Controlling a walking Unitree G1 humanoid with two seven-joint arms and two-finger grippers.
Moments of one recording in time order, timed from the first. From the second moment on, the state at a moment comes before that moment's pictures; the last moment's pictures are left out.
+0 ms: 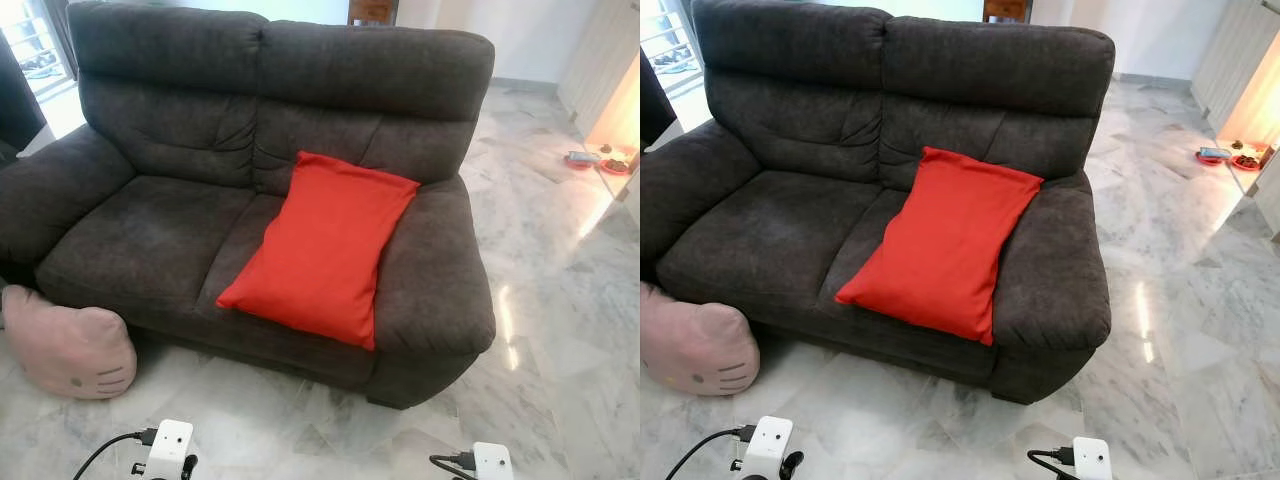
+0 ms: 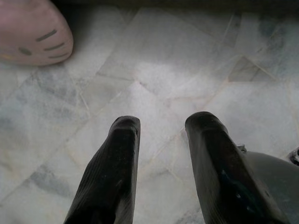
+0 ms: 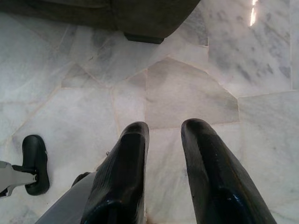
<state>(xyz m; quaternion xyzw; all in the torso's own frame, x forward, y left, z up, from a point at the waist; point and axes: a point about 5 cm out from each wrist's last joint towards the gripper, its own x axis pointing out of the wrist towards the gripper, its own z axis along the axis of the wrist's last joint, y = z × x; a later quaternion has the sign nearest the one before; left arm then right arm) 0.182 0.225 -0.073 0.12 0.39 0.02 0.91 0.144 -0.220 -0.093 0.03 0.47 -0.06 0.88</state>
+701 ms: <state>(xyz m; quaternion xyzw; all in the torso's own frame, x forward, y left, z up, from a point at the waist) 0.179 0.225 -0.074 0.12 0.40 0.02 0.91 0.143 -0.217 -0.094 0.02 0.47 -0.05 0.88</state>
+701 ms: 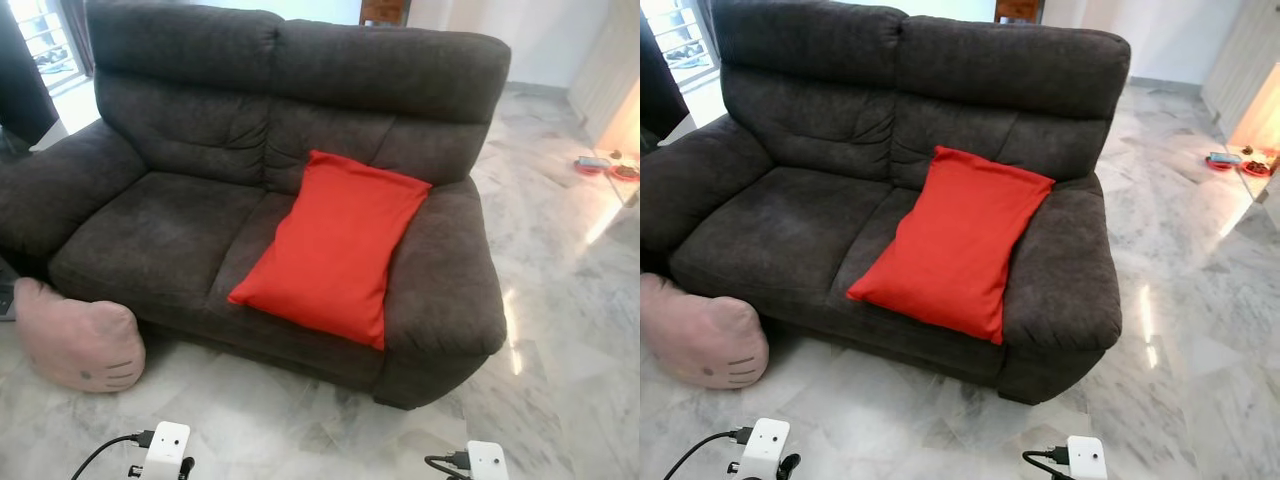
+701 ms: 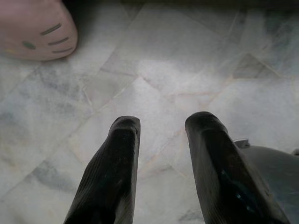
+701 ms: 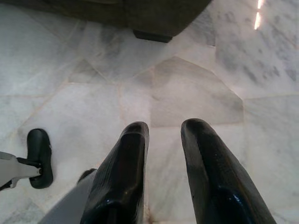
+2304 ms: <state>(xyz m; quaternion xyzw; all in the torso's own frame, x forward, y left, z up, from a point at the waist) 0.181 0.216 -0.075 0.10 0.39 0.01 0.91 0.141 -0.225 -0.093 0.02 0.48 -0.05 0.88</state>
